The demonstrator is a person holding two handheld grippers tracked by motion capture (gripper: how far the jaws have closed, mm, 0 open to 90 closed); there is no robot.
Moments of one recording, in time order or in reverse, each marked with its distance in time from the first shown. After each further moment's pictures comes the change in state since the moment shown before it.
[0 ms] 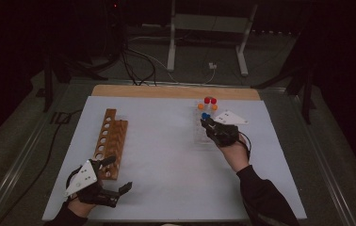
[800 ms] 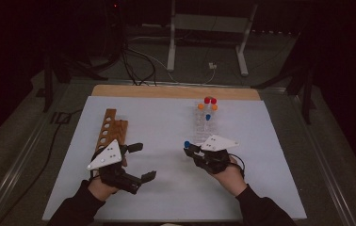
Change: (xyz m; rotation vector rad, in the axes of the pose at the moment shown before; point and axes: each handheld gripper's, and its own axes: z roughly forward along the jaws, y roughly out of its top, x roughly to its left) left arm -0.010 0.064 0.059 0.034 -0.216 -0.048; right arm 0.063 -0.020 -0.032 0.060 0.303 -0.067
